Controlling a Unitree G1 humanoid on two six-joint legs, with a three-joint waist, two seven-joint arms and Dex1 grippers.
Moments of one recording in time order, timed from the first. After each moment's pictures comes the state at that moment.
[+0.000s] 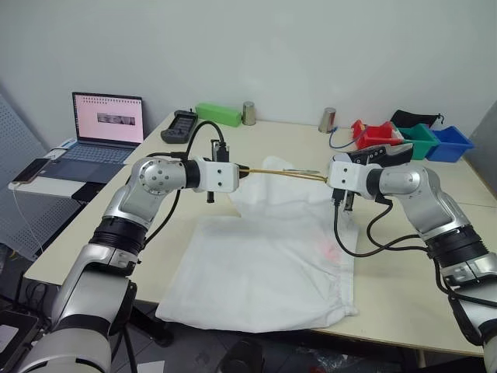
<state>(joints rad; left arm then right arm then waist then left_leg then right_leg) -0.86 0.63 -0.25 0.52 0.23 -0.49 -0.92 -0.78 -0.70 0.33 0.27 -0.29 0.07 0.90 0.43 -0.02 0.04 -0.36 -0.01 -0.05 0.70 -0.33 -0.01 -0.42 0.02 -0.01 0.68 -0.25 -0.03</state>
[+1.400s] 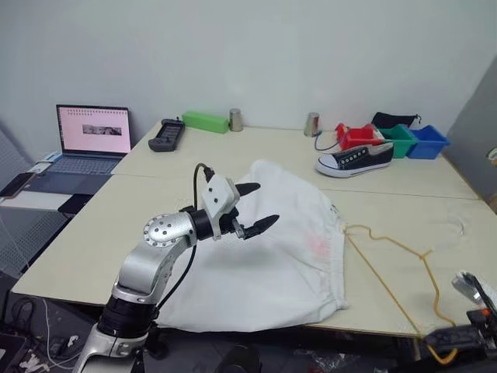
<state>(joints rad) -0.34 0.46 -0.11 -0.27 -0.32 0.37 -0.80 0.33 -1.19 -0.30 -0.16 0.69 1.54 1.41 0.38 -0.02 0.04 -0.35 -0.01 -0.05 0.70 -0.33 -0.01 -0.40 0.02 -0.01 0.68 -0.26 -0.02</state>
